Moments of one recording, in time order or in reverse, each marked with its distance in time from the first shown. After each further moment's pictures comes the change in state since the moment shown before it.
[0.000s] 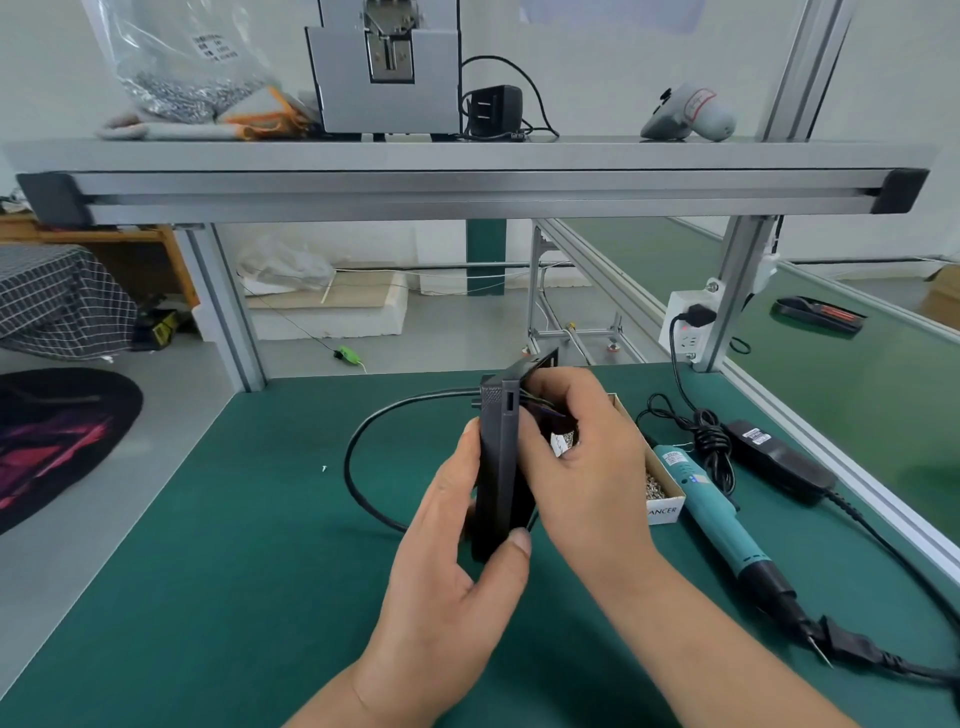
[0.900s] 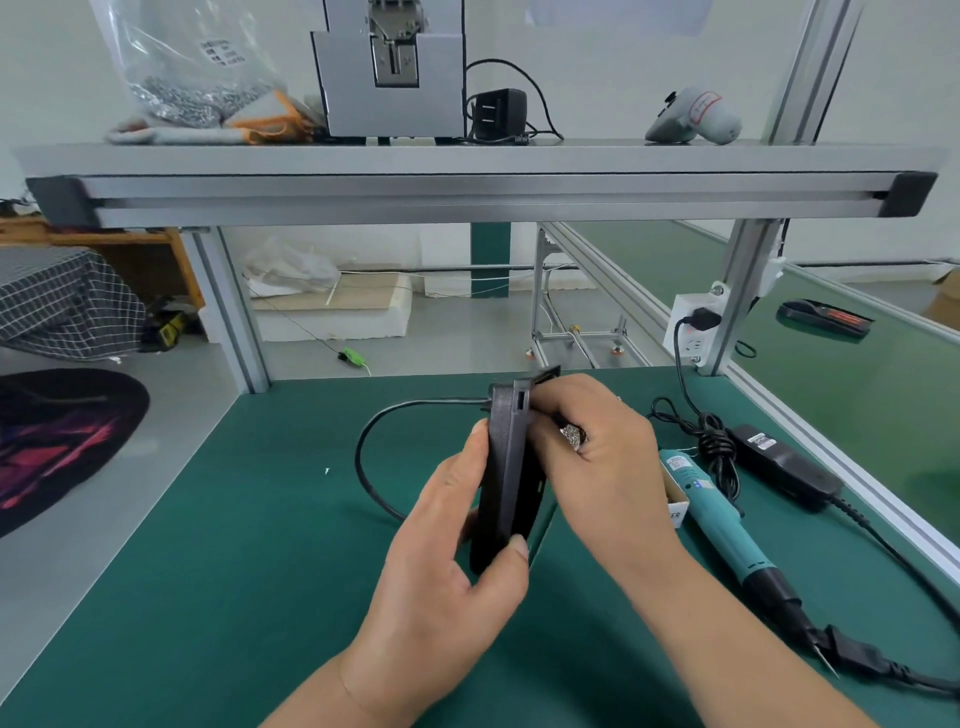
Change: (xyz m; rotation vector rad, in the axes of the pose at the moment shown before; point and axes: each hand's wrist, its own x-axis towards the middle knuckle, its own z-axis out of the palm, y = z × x) left_hand 0.006 -0.015 -0.008 0.113 0.009 0.156; right_hand 0.009 0.004 -0.012 0.017 -0.164 -0.029
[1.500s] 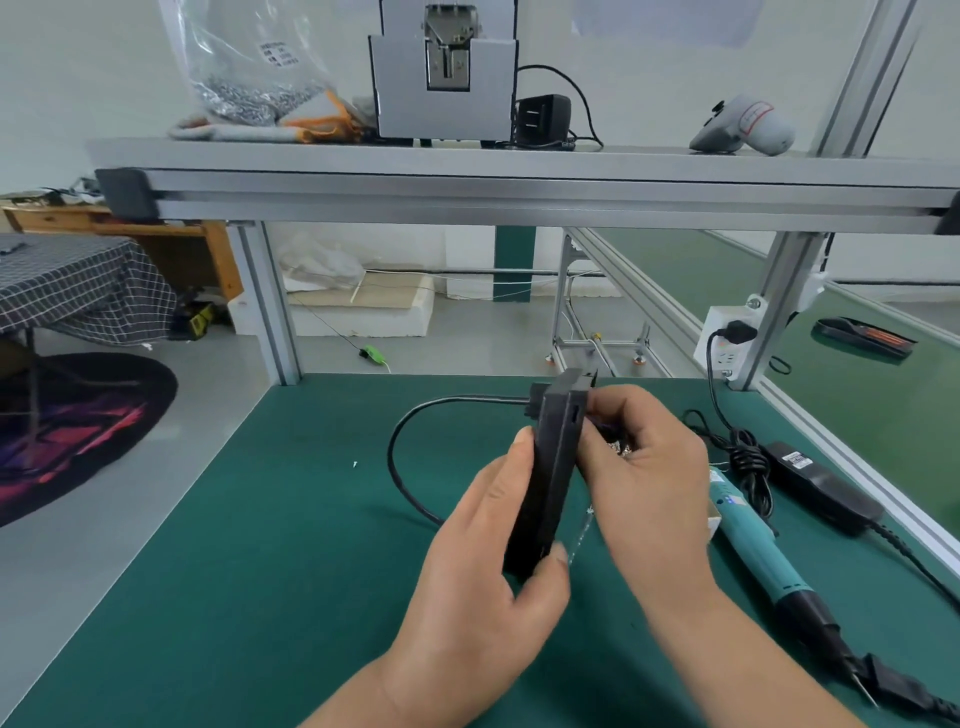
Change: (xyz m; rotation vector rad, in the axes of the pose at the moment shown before) left_hand 0.002 0.012 0.002 0.122 -0.004 0.024; right_hand -0.008 -0.003 0.005 0.112 0.166 0.183
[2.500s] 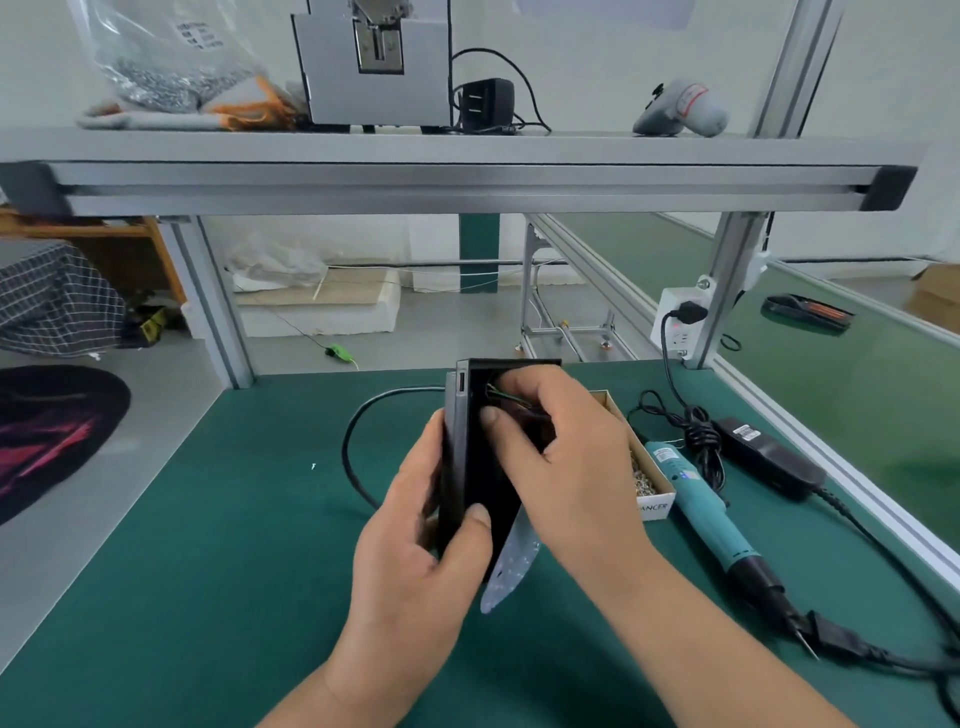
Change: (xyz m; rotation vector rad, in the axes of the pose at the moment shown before) left_hand 0.003 0.008 -0.003 -0.241 0.146 -0.307; right_hand 0.000 0.002 0.005 -0.178 -0.116 -0.128
